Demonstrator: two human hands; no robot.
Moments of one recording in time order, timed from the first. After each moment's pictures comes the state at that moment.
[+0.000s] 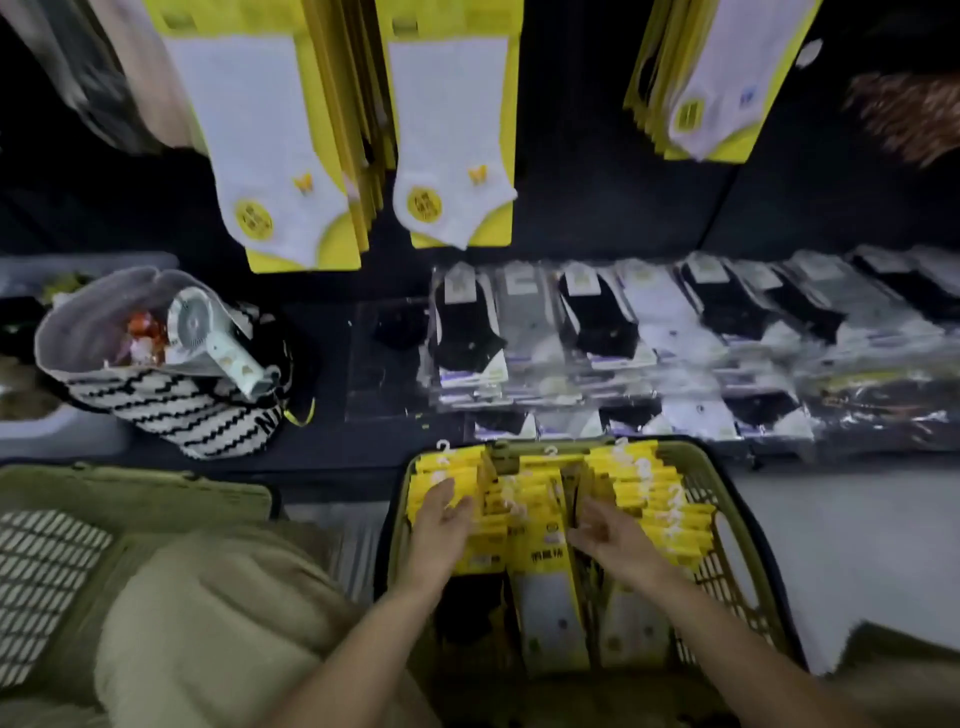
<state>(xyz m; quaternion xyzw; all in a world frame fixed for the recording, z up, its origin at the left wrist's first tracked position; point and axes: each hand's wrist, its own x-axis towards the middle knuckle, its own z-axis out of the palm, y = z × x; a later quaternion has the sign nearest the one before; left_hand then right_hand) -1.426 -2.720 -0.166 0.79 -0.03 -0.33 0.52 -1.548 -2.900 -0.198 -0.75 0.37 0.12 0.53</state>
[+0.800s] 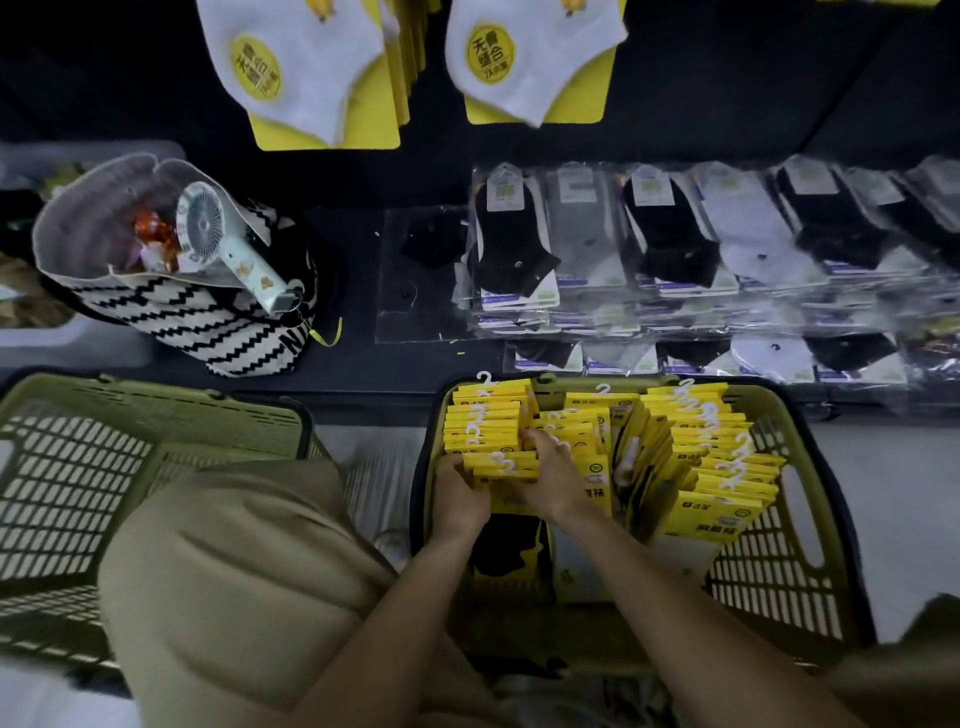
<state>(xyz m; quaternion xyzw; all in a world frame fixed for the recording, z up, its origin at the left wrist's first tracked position) -1.418 -2.699 -0.254 0.84 0.07 -0.29 0.45 -1.467 -2.814 -0.256 -0.84 0.31 0.12 0.44</state>
